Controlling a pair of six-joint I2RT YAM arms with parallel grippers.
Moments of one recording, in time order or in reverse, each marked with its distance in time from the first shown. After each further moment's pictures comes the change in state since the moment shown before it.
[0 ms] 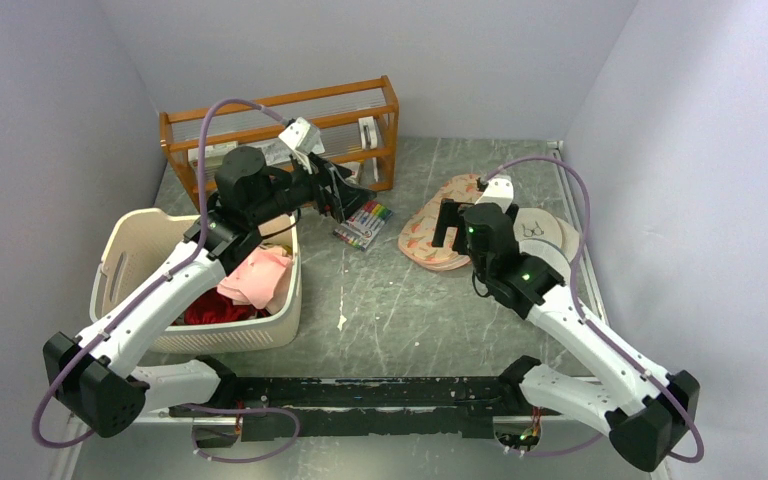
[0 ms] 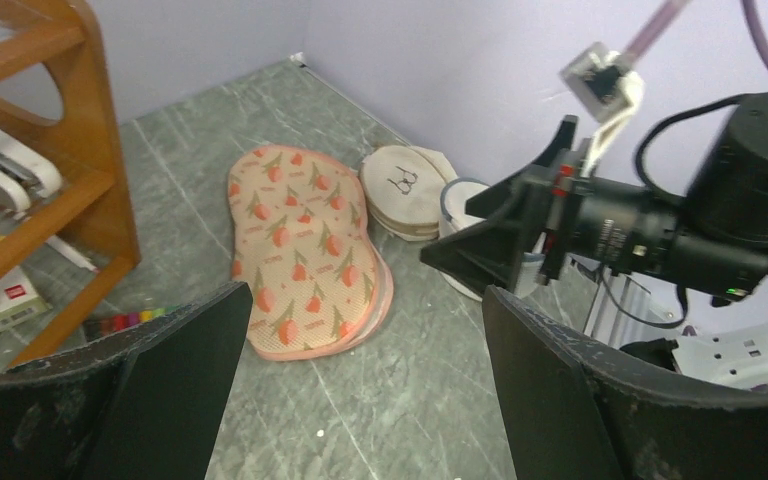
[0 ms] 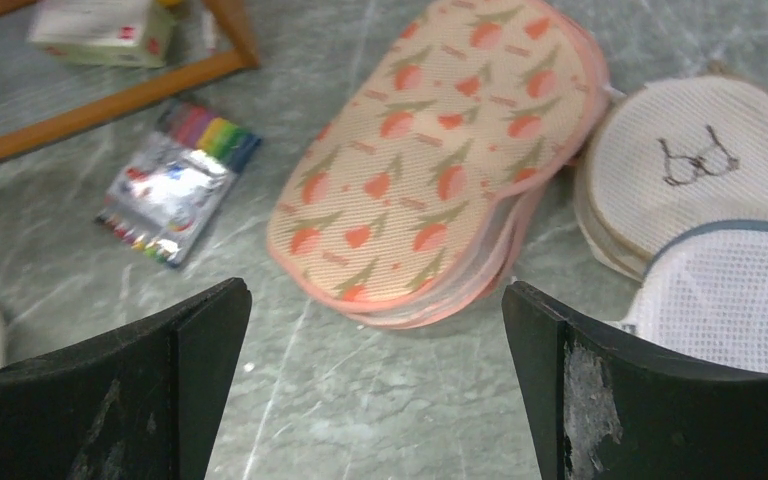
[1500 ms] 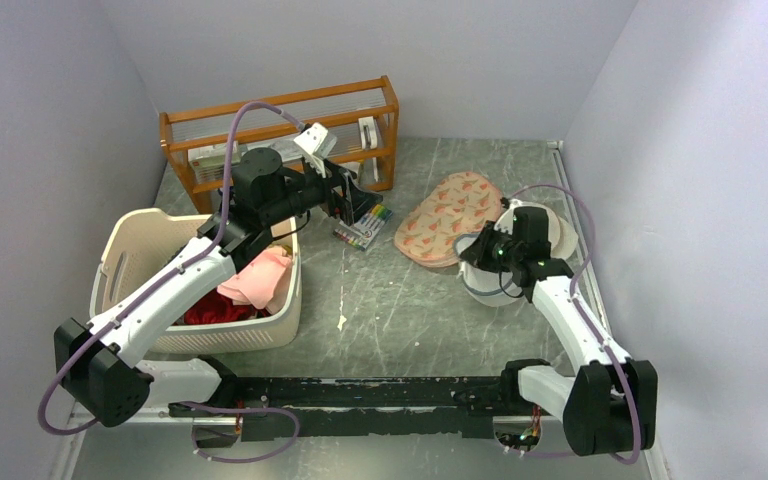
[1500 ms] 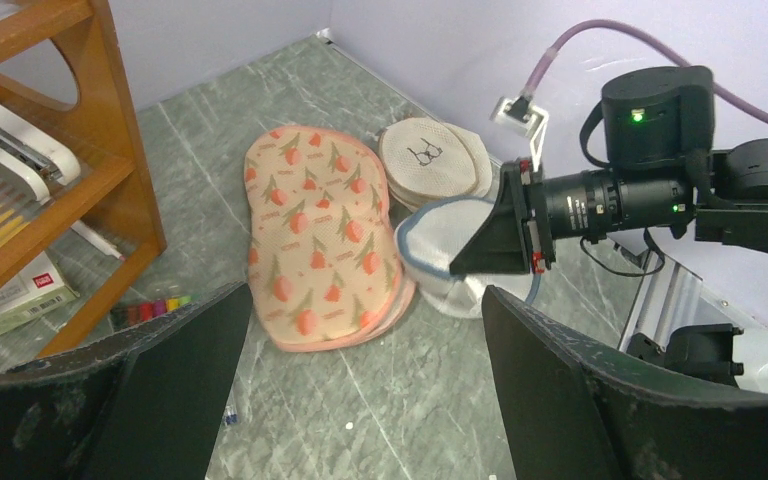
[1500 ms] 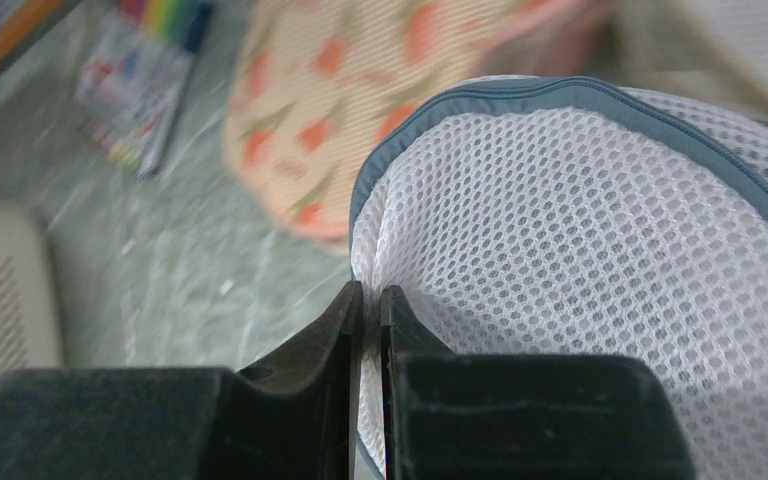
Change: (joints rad) left arm -0.032 0.051 0.001 -0.006 -0.060 0.072; right arm -0.557 0.077 -0.231 0.092 -0.776 -0.018
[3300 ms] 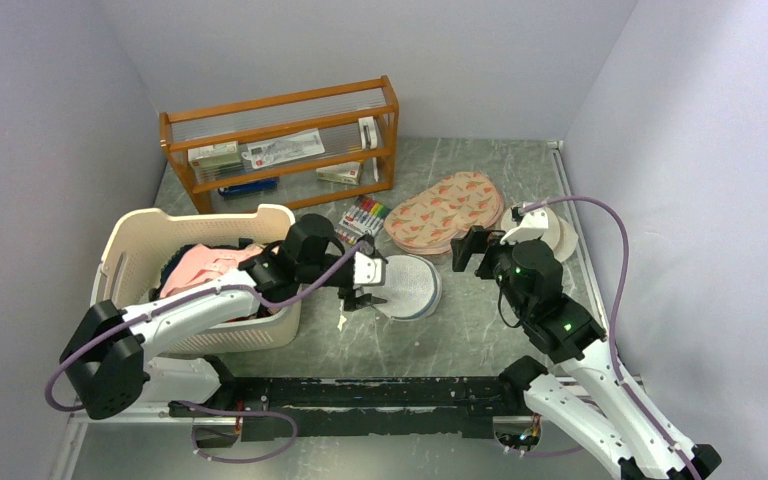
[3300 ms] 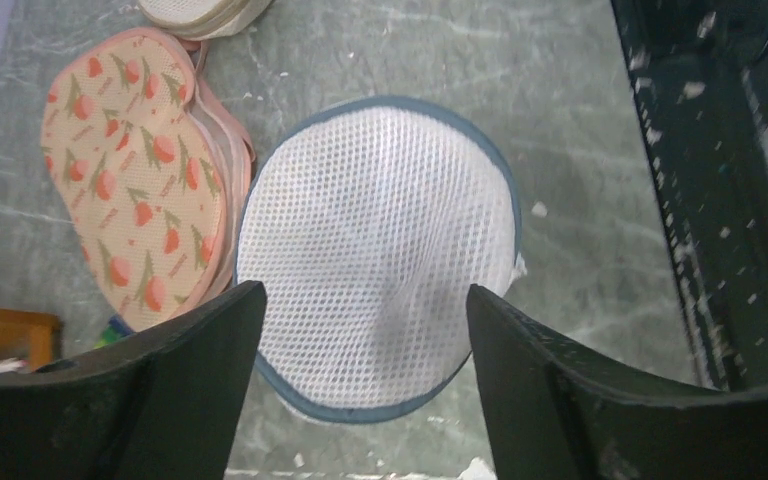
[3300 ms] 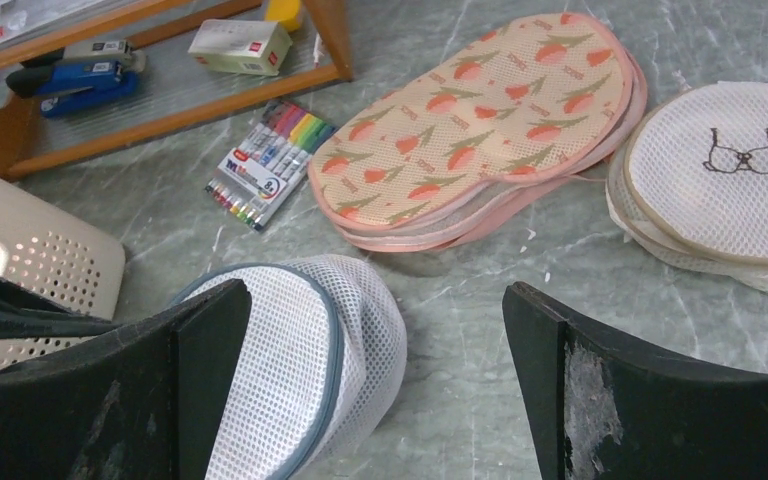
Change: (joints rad) left arm -0.222 0.011 -0.341 -0.031 0.236 0.810; right arm 0.501 -0.455 0.066 -0.109 0.580 -0.016
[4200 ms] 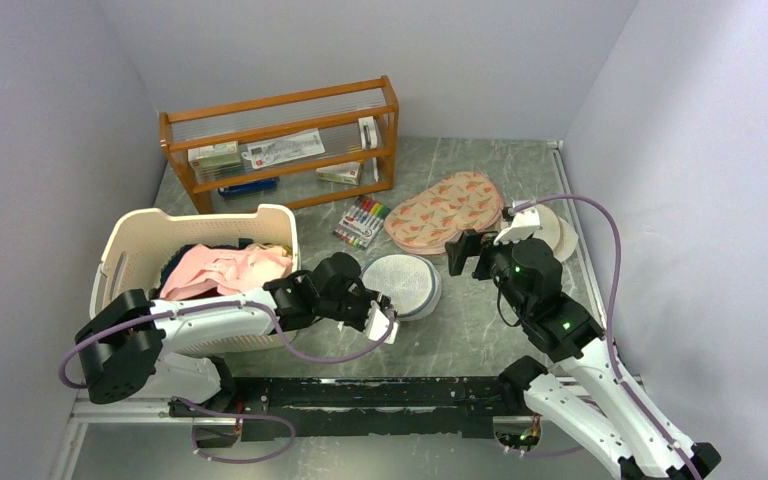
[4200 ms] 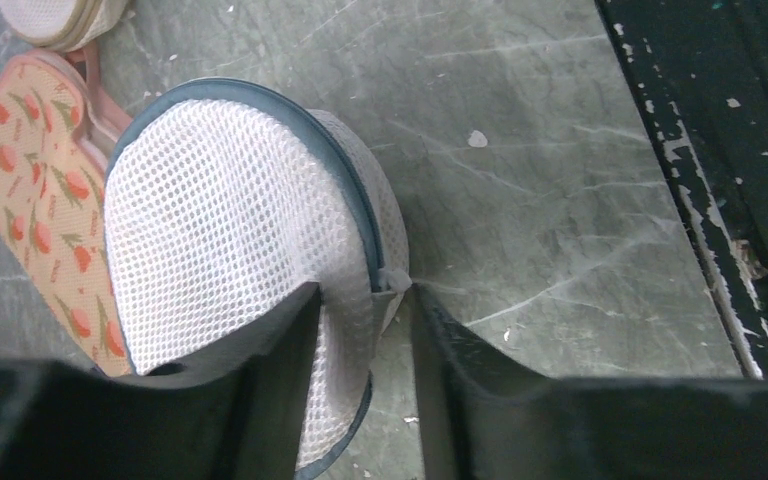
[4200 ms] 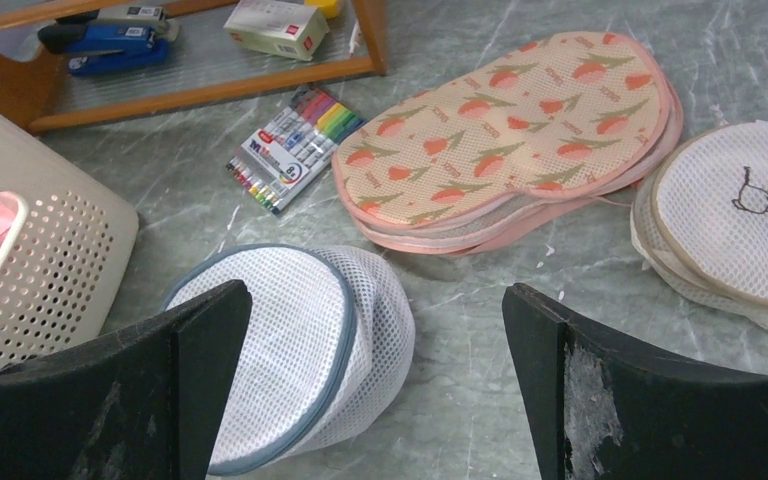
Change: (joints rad) left arm -0.202 0.072 -0.094 -0.002 -0.204 0.296; right arm 0.000 0.007 0.000 0.022 -0.082 -0.086
